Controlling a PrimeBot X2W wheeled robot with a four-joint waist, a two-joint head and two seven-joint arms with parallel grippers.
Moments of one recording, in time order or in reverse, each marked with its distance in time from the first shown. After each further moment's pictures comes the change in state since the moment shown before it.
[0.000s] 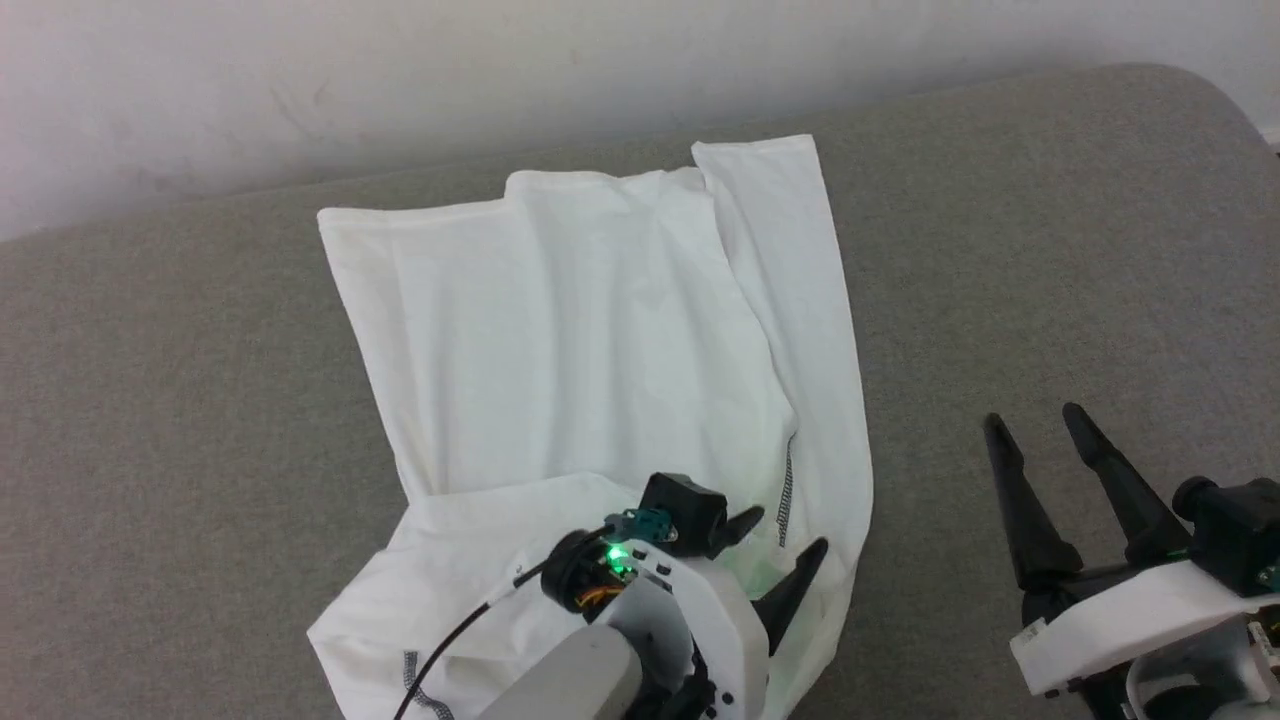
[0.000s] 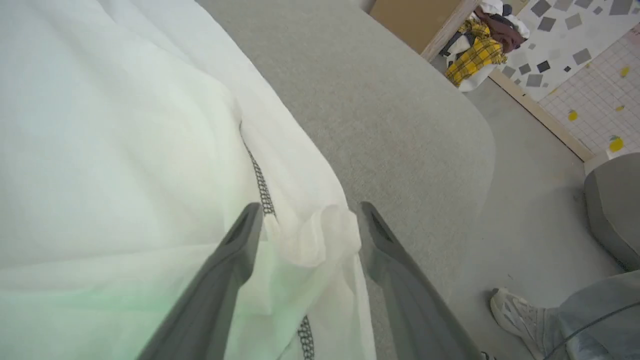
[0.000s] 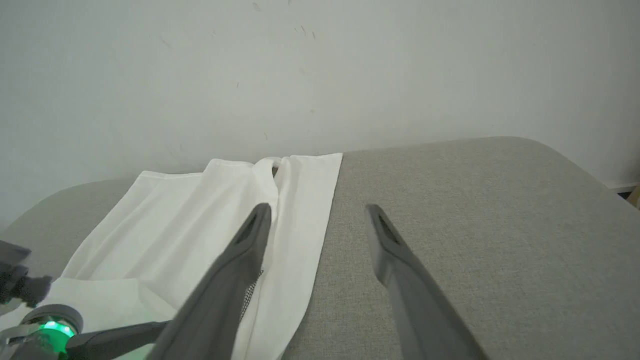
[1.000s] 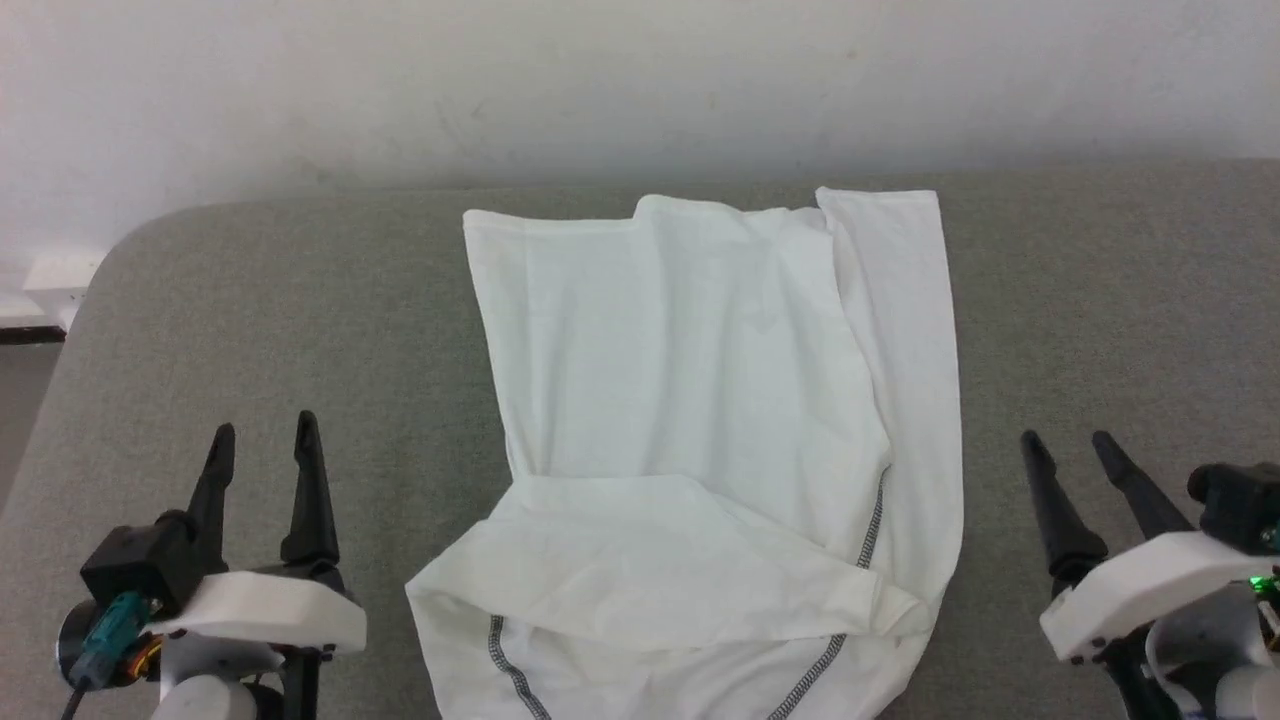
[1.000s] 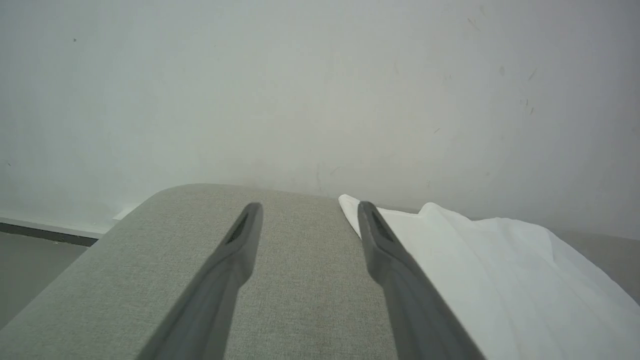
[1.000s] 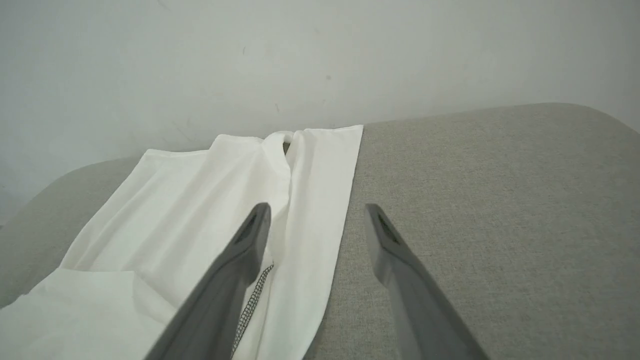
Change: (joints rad) left arm 0.317 0.315 0.575 -0.390 0.035 0.281 -0.380; right arm -0.043 -0.005 -0.081 0.184 0.022 0.000 0.026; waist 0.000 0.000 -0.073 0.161
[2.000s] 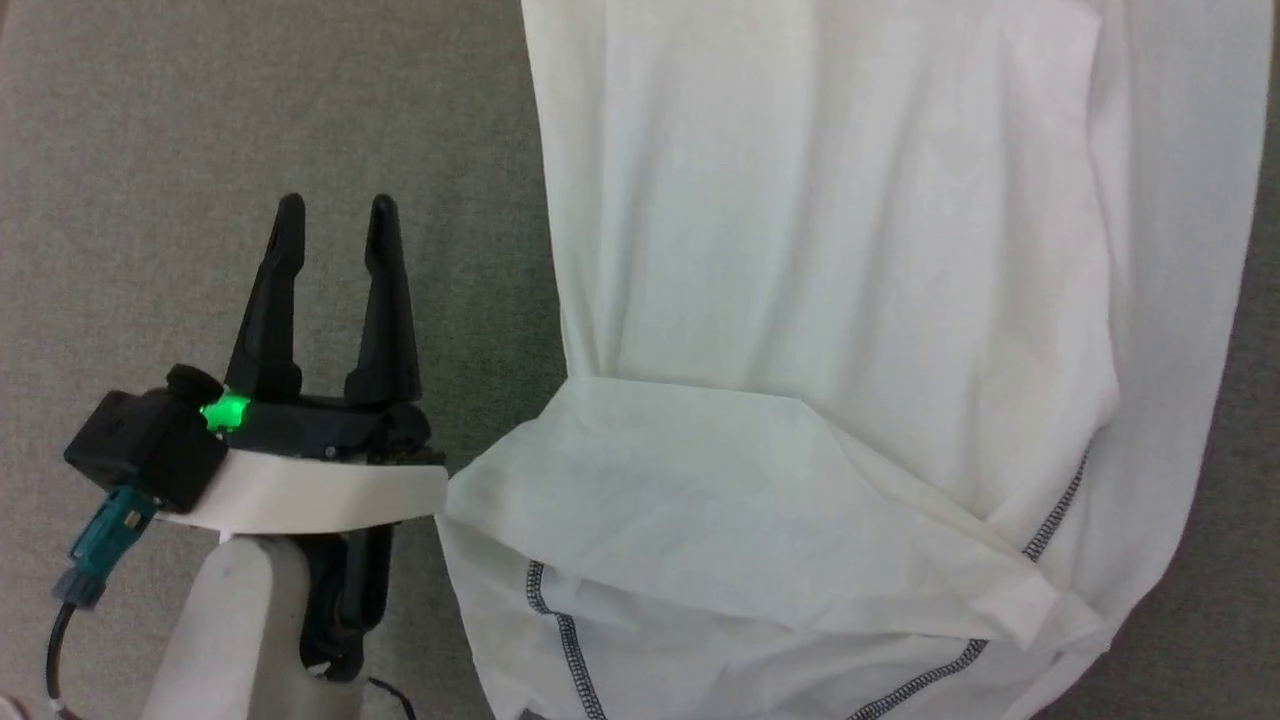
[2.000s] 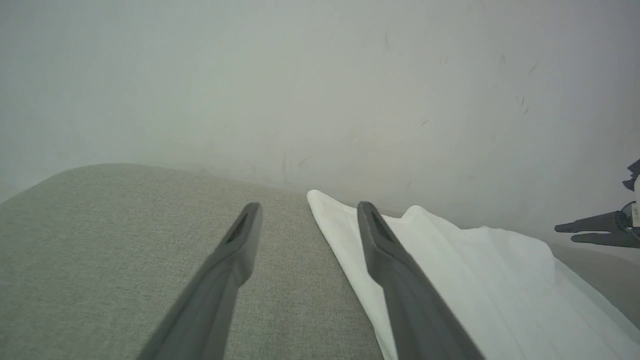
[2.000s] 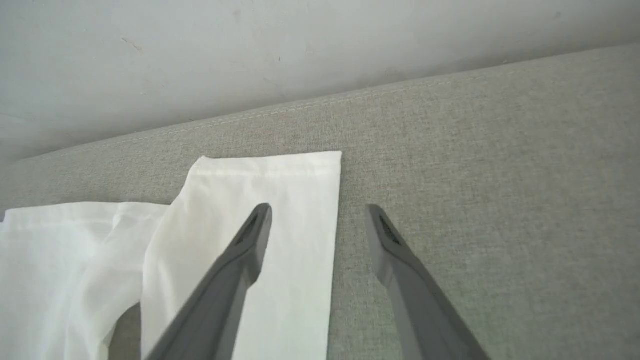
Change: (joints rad) left arm -0.193 -0.165 0.039 -0.204 0.063 -0.188 0.000; right arm -1.263 -0.239 -0.224 1.010 -0.094 0.000 0.458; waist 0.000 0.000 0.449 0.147
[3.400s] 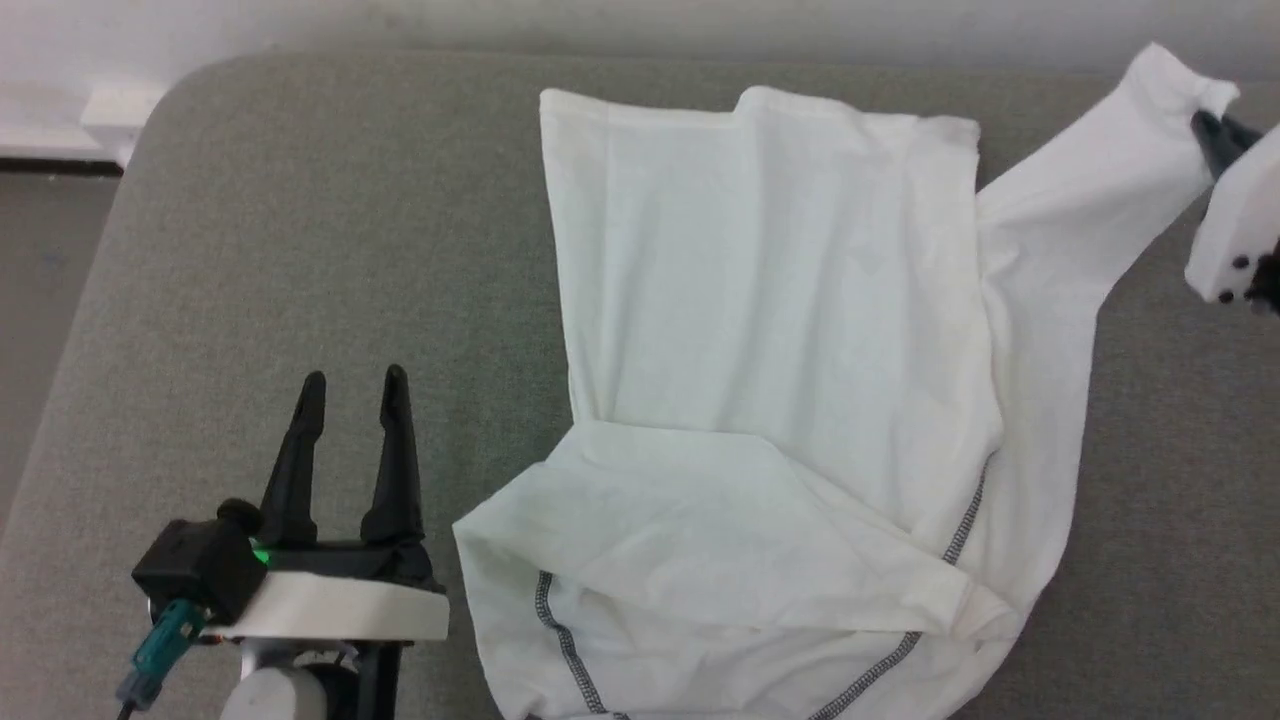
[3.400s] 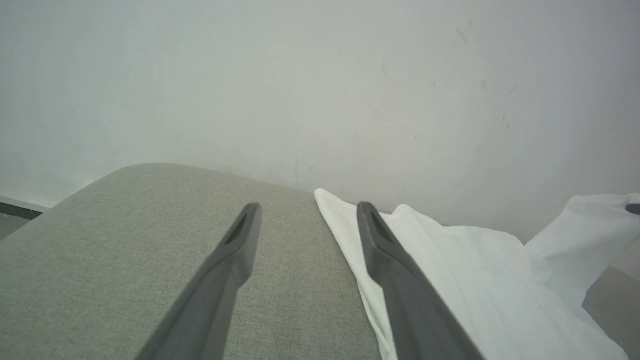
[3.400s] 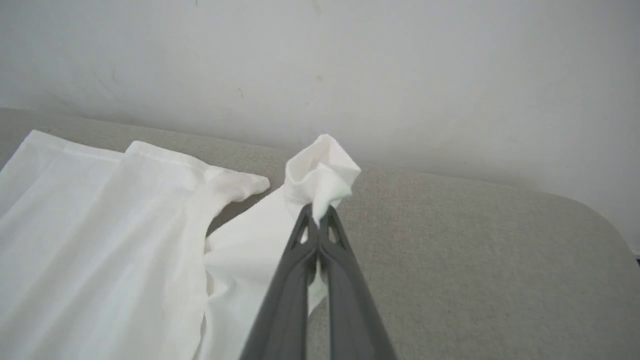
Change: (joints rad) left arm 0.203 -0.100 0.096 0.075 0.101 -0.056 0.021; right arm 0.454 -0.057 0.299 -0.415 0.098 0.000 -0.179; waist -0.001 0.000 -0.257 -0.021
